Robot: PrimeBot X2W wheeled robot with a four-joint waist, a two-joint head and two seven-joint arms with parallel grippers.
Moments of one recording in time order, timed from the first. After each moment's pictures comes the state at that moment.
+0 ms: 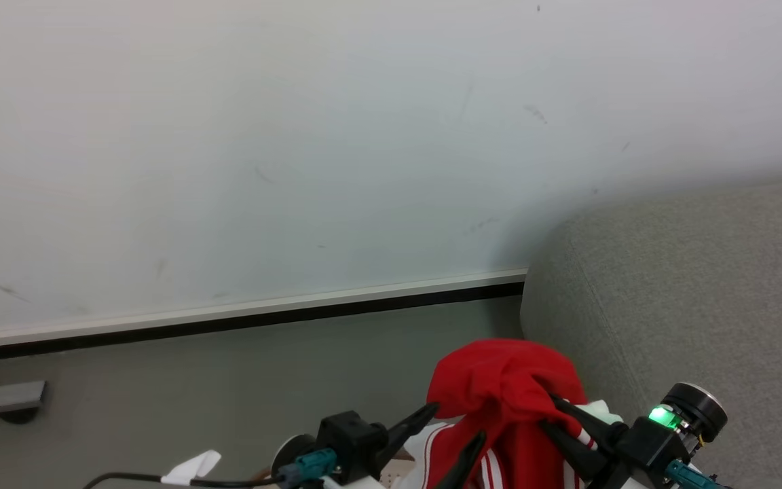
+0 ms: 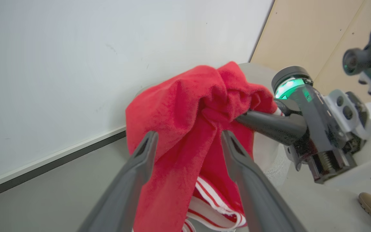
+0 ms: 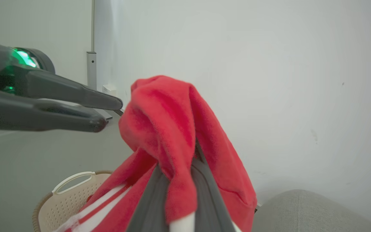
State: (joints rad) left arm -0.22 0.20 -0.74 0.04 -0.49 -0.02 0.01; right arm -0.33 -0.41 0.78 0.19 0.37 0.13 -0.21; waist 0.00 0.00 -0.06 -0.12
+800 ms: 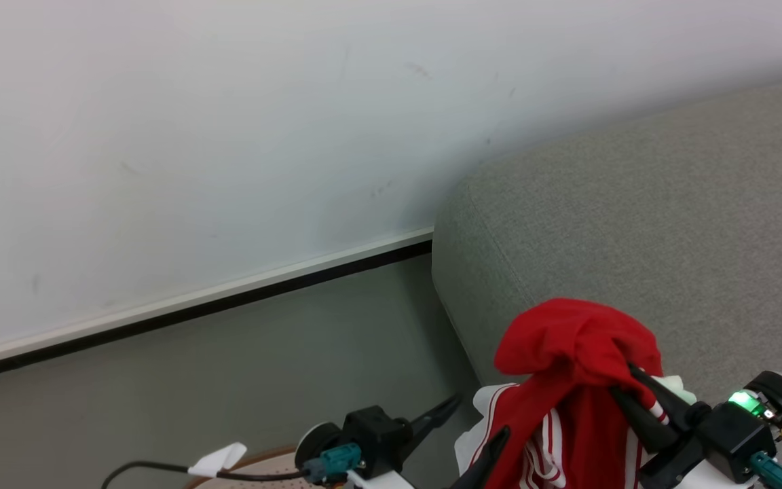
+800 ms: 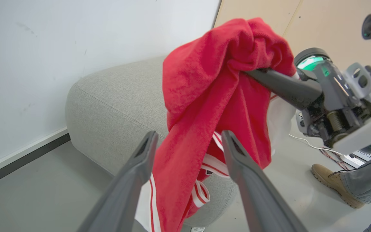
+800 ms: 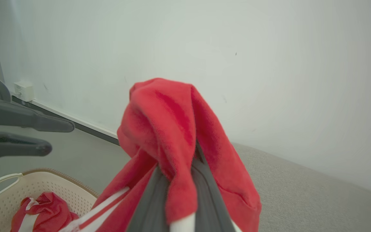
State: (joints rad) left arm -0.27 0.15 -0.78 0.12 -0.47 -0.04 -0.05; right arm -0.20 -0.44 0.51 0.05 0.31 0.13 -0.19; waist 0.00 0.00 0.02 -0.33
